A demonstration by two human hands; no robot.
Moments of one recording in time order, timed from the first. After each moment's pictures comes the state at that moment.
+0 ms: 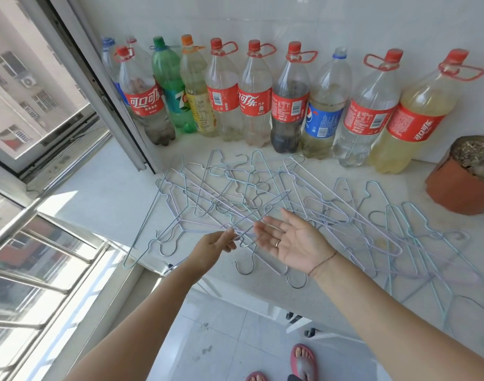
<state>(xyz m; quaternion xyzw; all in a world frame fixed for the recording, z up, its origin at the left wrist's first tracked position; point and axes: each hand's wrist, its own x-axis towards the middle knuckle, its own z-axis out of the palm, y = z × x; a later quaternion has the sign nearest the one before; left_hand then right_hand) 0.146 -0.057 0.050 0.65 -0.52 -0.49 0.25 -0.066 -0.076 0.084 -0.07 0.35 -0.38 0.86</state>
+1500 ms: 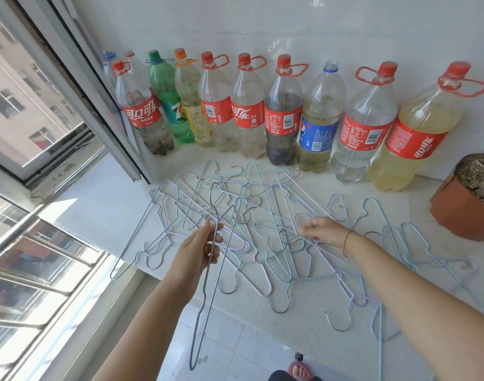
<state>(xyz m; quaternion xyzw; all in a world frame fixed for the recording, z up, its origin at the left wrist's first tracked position) 0.092 -0.061 0.109 0.58 -0.30 -0.58 0.49 -0.189 -0.185 0.017 -0.53 0.61 -0.15 0.57</state>
